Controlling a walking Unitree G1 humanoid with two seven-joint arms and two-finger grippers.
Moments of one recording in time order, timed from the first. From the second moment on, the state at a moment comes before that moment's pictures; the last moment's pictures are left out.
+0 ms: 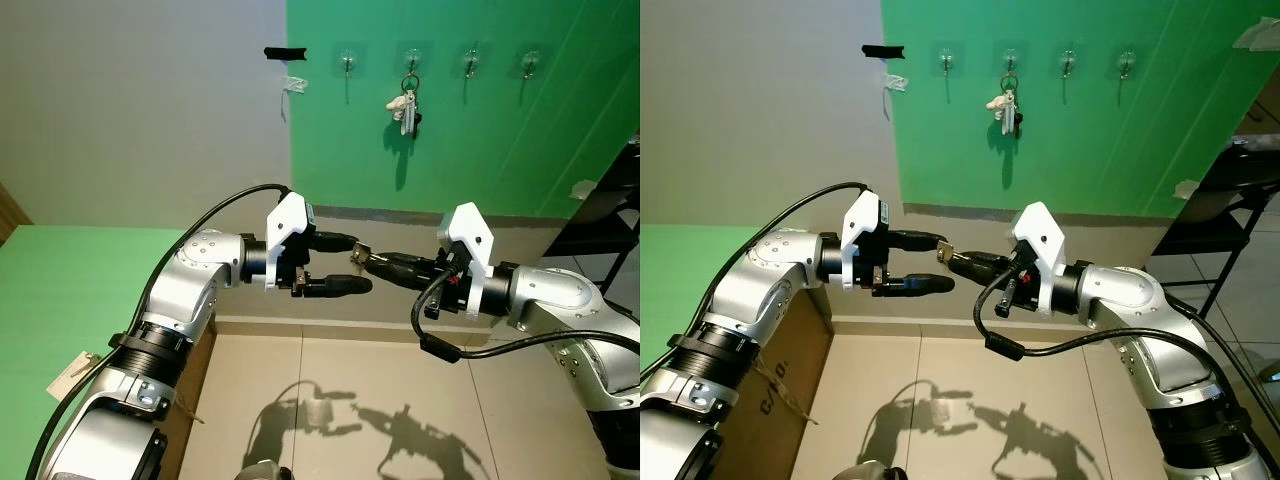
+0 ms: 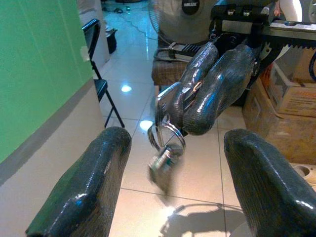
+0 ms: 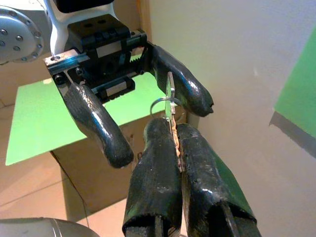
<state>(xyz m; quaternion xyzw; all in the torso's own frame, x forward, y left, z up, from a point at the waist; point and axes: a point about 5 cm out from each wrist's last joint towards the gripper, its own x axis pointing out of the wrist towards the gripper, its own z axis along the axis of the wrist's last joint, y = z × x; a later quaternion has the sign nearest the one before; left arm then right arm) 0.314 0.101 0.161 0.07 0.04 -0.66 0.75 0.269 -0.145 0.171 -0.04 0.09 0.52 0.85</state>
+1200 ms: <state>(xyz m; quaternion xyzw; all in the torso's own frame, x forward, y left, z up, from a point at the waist) 0.313 0.094 0.156 0.05 0.04 -0.67 0.74 0.275 -0.134 0.192 0.00 0.06 0.53 0.84</state>
